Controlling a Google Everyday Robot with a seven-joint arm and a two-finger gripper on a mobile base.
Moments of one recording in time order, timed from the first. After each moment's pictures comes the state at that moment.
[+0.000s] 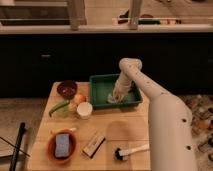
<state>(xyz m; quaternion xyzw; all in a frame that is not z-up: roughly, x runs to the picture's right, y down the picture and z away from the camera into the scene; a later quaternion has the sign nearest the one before) 0.109 0.076 0.928 -0.34 -0.28 -0.31 0.84</state>
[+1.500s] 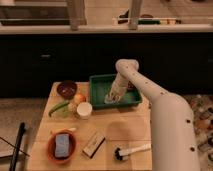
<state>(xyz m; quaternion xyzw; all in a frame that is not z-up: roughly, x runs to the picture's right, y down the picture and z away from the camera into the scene) 0.078 0.082 0.917 -0.32 -0.30 -0.36 0.82</state>
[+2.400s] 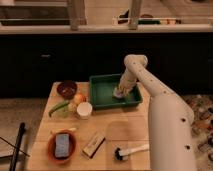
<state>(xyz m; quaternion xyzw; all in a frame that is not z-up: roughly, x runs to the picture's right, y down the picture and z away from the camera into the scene) 0.131 0.031 0.948 -0.30 -0.22 -0.30 0.88</state>
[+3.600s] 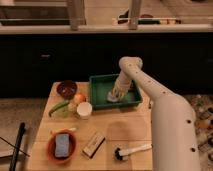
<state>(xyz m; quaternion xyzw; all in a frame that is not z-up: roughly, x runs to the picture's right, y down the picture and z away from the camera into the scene) 0.104 0.062 0.923 -0.31 -0.28 -0.36 0.84</state>
